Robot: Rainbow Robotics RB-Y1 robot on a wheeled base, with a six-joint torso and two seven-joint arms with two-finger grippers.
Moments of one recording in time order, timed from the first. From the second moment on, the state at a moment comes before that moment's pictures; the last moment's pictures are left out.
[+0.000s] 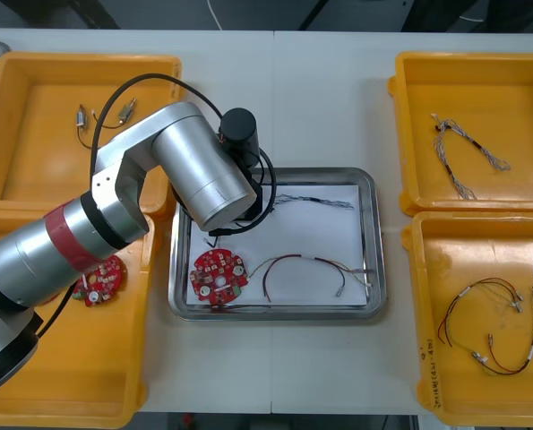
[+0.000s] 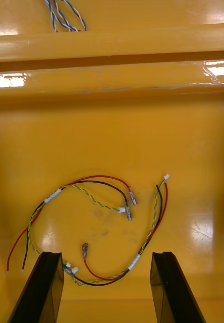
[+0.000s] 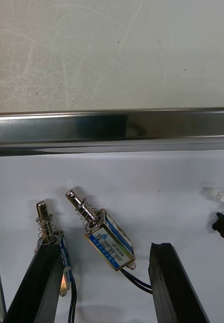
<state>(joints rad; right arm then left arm) -0.05 -0.56 -0.47 -2.22 -0.71 1.92 1.48 -0.81 0.45 -0.75 -1.66 0.45 1.53 -0.57</state>
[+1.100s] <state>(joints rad) -0.05 -0.56 -0.40 -2.32 -0.76 1.92 1.45 -0.81 0.62 -0.34 -1.97 0.72 1.91 -0.57</state>
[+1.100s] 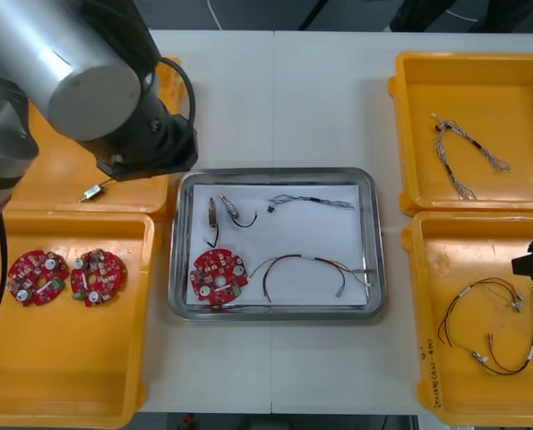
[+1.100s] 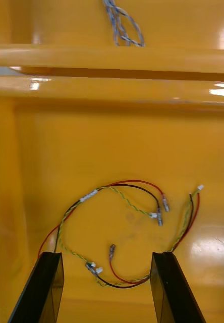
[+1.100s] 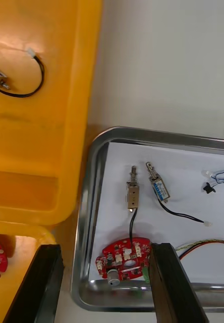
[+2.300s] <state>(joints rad) -0.46 -0.65 0.43 -2.38 -0.80 1.92 1.45 -0.51 0.84 0.12 -2.03 0.92 1.91 -0.97</state>
